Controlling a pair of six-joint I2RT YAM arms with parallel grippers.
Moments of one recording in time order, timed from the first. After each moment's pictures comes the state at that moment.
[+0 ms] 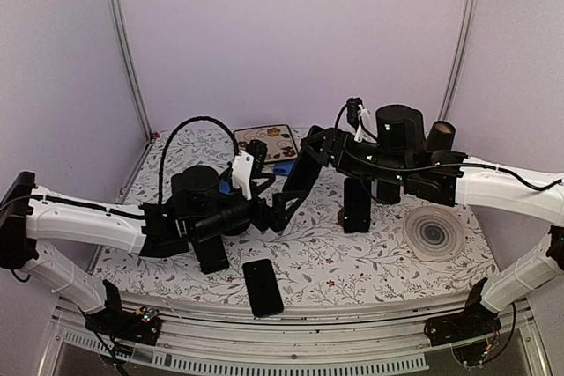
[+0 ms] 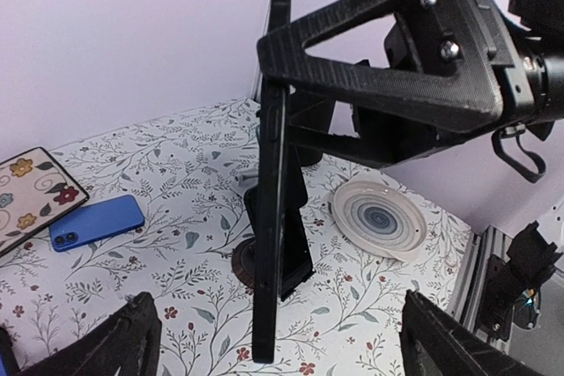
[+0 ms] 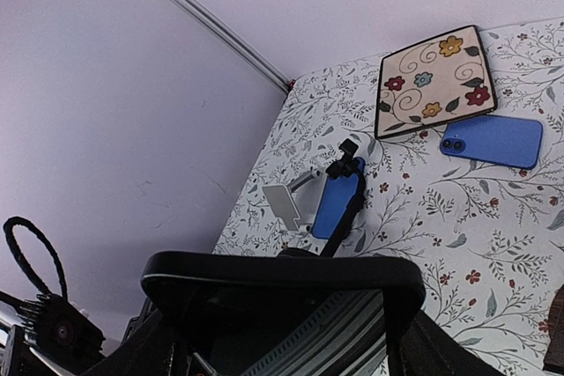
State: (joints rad) left arm -1.11 1.41 0.77 0.53 -0.23 -0.25; right arm 0.90 1.39 1.09 0.04 0.03 0.80
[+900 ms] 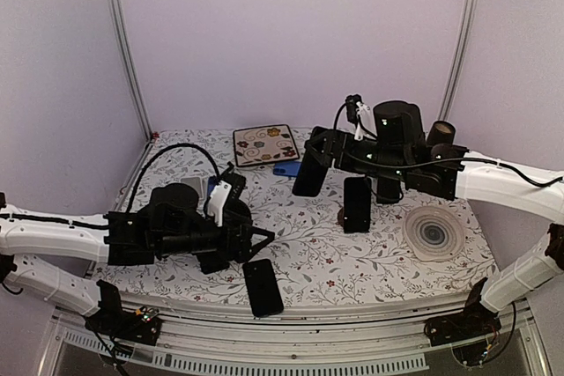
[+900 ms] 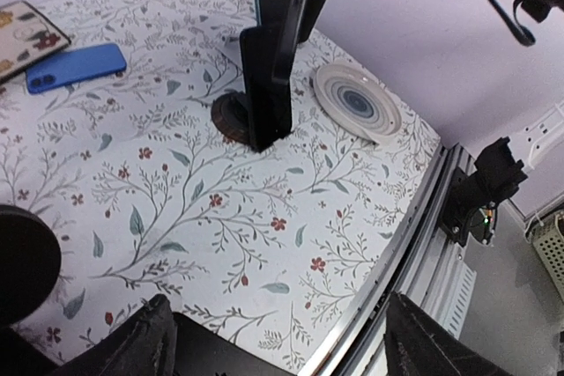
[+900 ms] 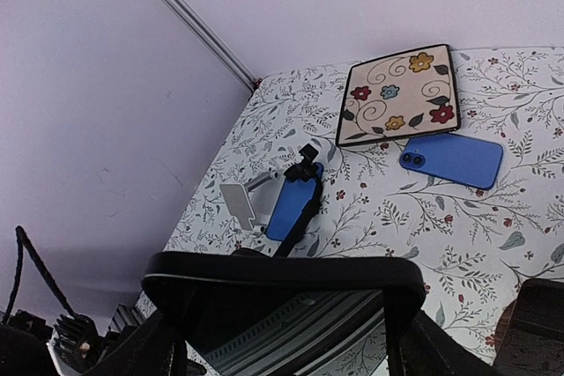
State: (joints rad) left arm -1.11 1.15 0.63 0.14 -0.08 -0.46; right arm 0.87 1.41 1.14 -0.05 0.08 0.66
